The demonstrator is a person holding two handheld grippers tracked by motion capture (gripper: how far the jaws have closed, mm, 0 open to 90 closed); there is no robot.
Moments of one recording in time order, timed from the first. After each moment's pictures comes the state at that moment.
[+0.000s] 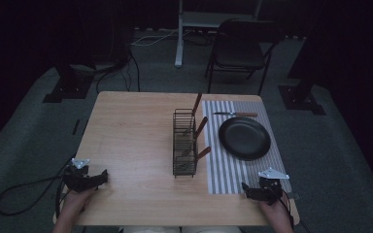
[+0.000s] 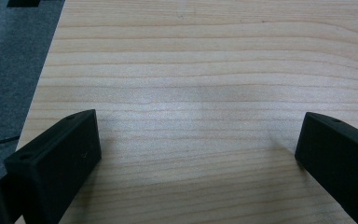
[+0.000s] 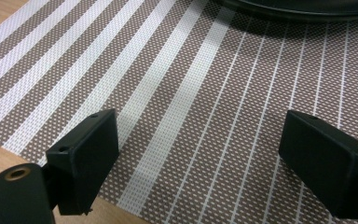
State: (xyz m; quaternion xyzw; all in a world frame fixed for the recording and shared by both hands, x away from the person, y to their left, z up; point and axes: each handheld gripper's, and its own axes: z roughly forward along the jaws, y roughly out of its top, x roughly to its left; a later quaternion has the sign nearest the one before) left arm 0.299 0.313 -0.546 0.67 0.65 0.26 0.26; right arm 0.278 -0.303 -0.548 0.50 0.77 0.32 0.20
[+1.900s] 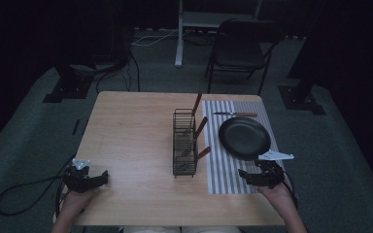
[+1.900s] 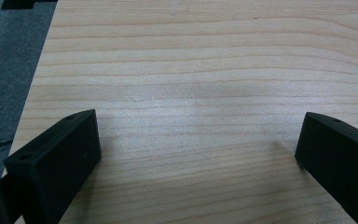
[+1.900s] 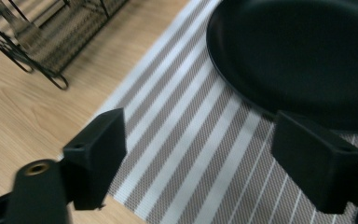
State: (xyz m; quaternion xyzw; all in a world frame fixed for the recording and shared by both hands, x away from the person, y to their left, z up) left arm 0.297 0.313 -0.546 0.68 0.64 0.26 0.26; right arm 0.299 -0.284 -0.467 0.47 0.79 0.37 0.15
